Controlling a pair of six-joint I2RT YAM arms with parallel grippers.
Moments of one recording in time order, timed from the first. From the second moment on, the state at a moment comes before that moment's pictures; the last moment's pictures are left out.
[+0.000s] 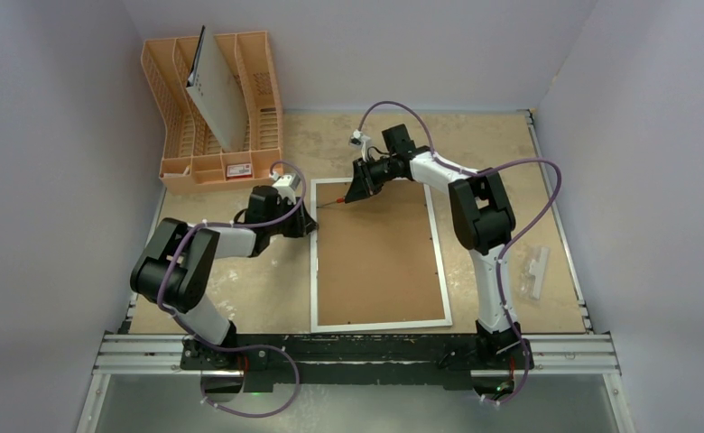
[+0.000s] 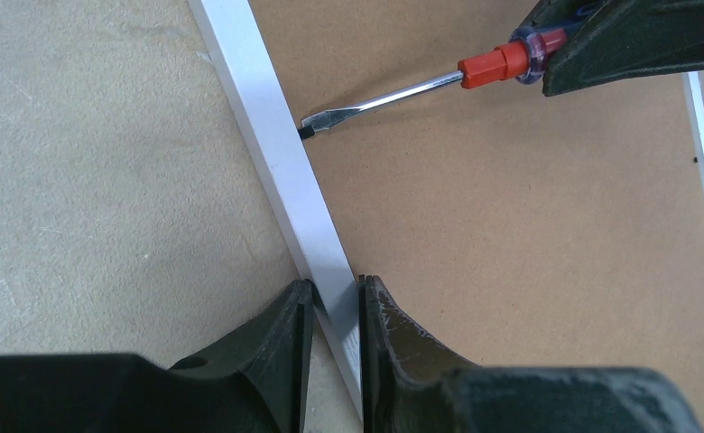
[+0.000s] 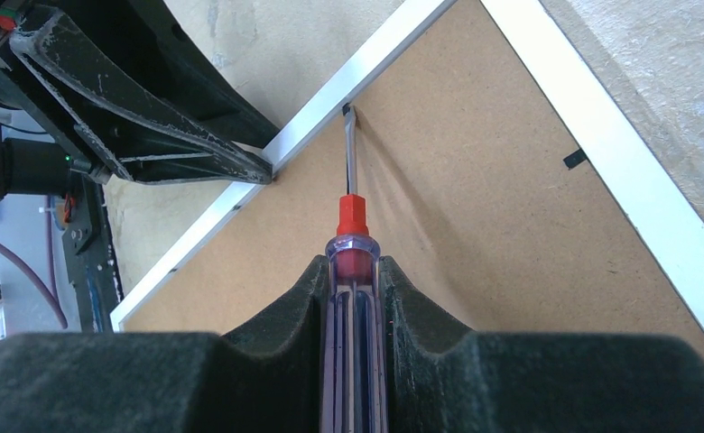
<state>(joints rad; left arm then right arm) -0.31 1.65 0.60 0.40 0.35 -0.35 0.42 2.24 1.66 -0.36 -0.93 -0.04</state>
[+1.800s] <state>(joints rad) -0.29 1.65 0.61 0.43 0.32 -0.33 0.64 2.21 1.87 -0.55 -0.43 0.10</state>
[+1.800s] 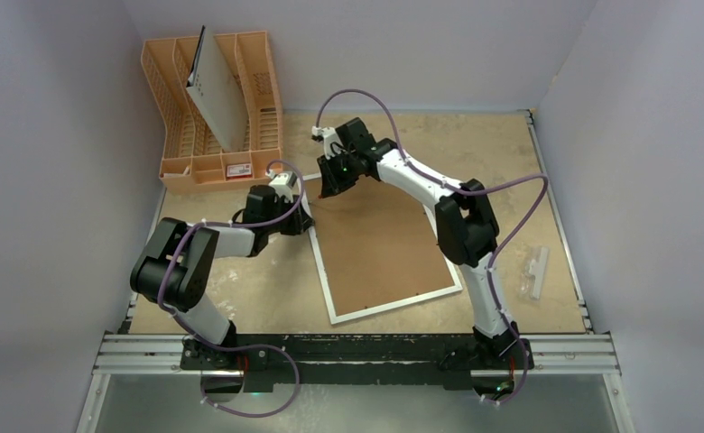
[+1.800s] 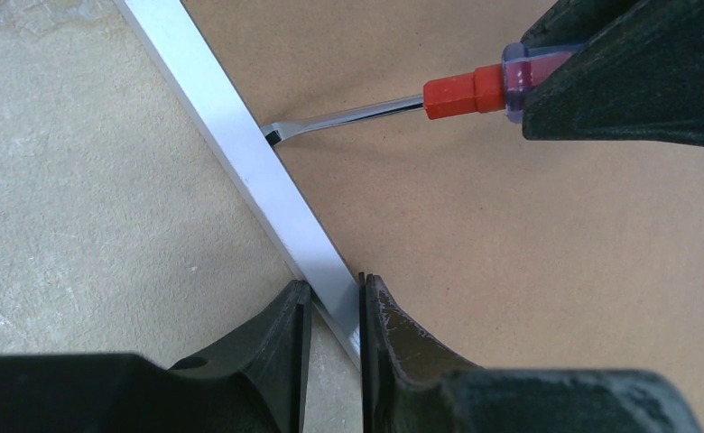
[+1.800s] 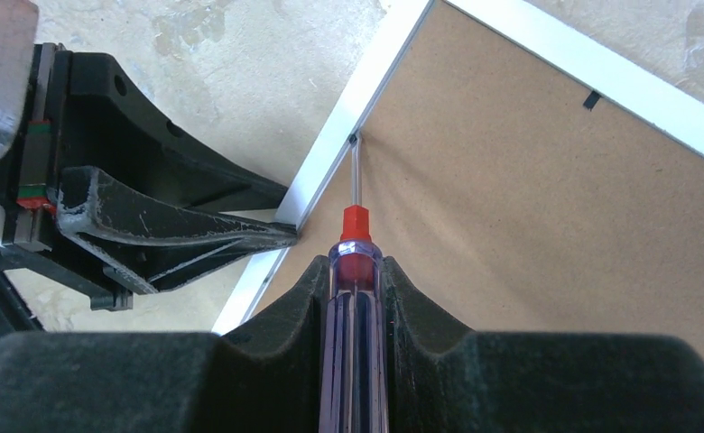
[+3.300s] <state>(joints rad) -0.31 1.49 0.46 0.45 0.35 -0.38 0.68 2.04 1.67 -0.33 -0.29 0.17</state>
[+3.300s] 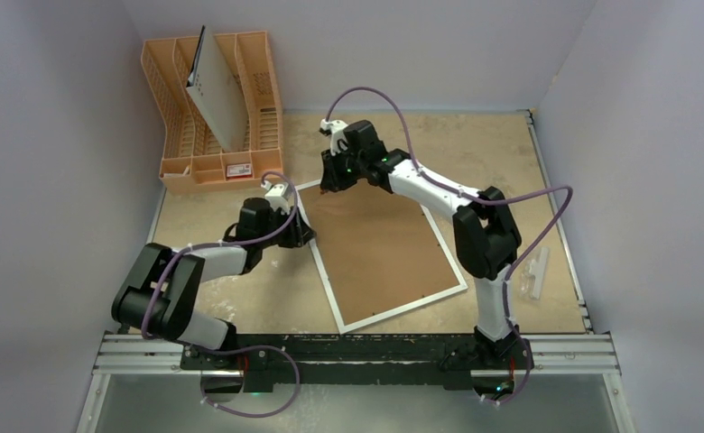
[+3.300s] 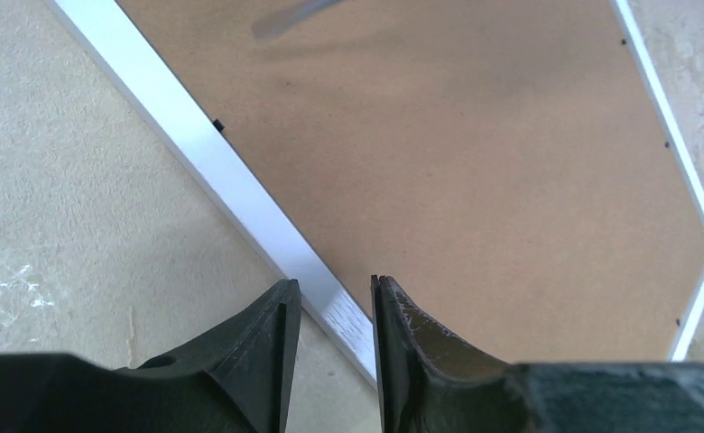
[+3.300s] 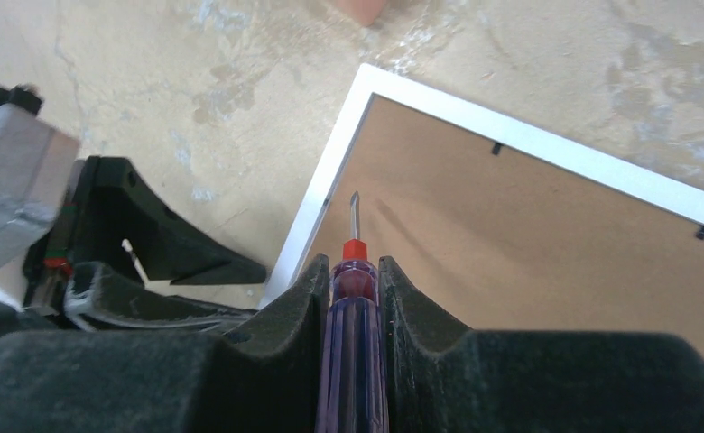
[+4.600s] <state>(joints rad) -0.16 1.72 0.80 0.22 0.27 -0.52 0.61 2.07 1.51 -0.11 -0.52 0.25</state>
